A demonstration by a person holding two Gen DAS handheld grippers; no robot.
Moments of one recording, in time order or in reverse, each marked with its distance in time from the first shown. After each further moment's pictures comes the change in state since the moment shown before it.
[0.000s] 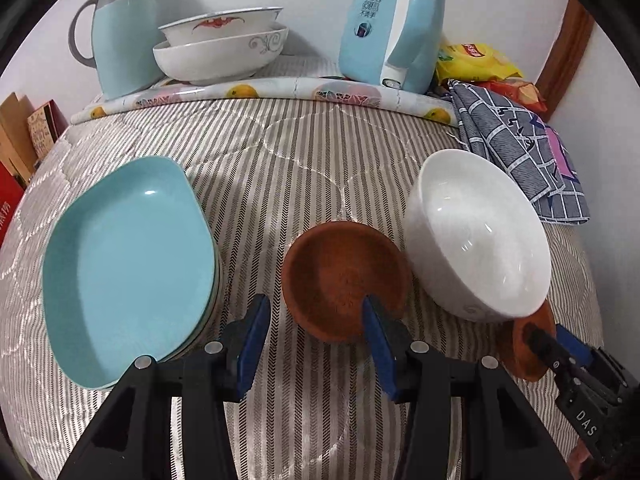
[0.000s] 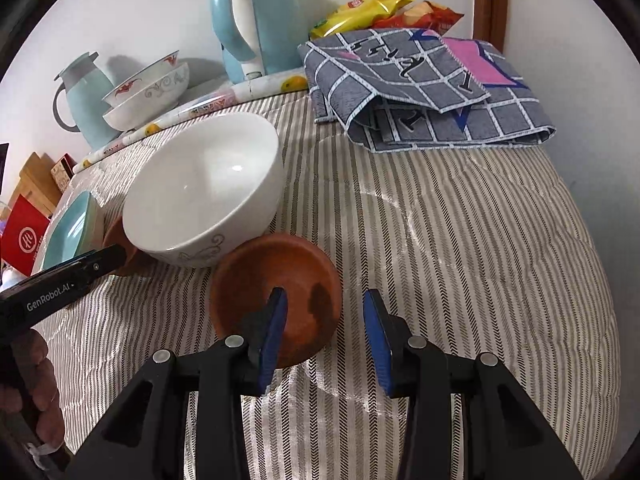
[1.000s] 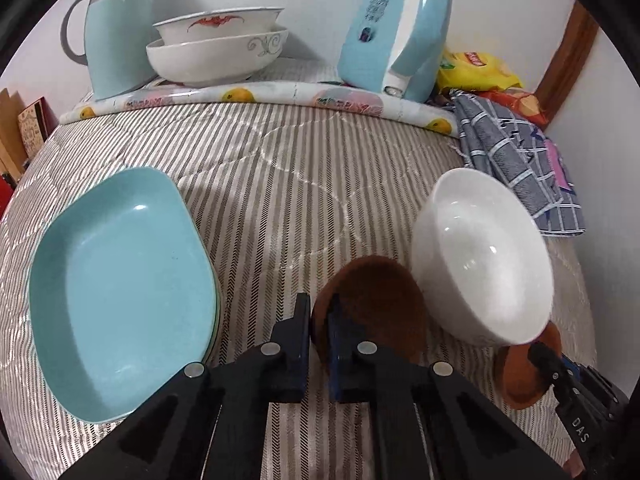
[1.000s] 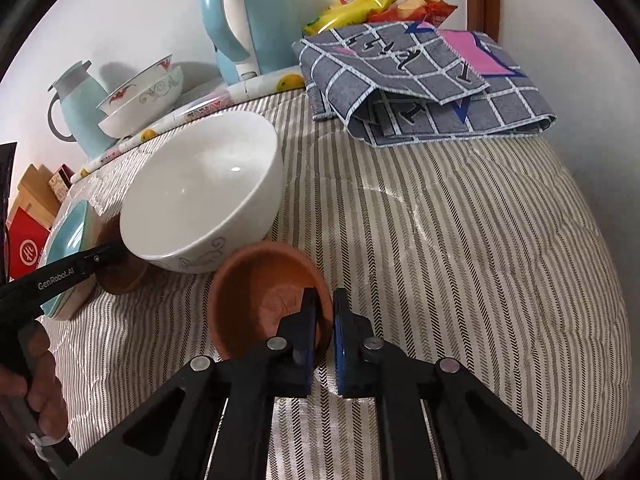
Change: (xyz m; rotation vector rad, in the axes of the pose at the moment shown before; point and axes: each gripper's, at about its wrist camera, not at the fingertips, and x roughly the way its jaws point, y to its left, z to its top) left arm 0.006 0.008 0.013 0.002 -0.011 -0.048; right arm 0.002 0.003 0.000 0.039 -0.009 0.004
